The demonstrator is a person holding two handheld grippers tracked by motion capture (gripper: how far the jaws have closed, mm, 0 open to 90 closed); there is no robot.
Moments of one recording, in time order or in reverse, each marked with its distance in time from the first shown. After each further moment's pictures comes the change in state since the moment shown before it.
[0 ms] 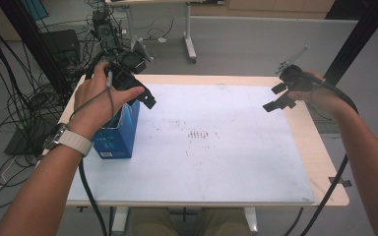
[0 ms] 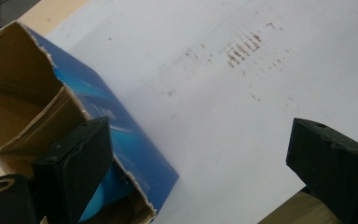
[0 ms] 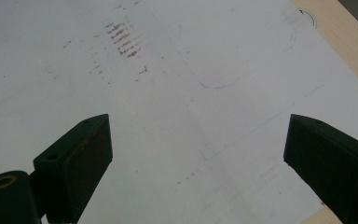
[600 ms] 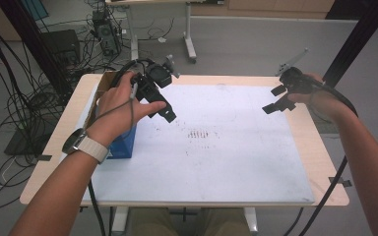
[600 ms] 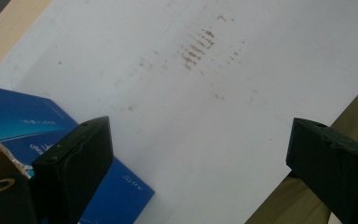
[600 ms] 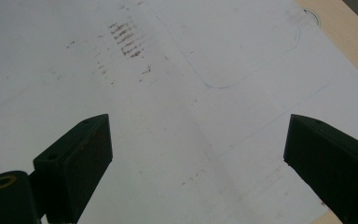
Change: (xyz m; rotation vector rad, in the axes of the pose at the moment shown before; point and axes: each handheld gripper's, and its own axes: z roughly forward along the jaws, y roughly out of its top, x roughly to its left) left arm -0.046 0.016 0.020 0.017 -0.065 0.166; right arm 0.003 -0.004 0.001 -0.012 0.004 0.001
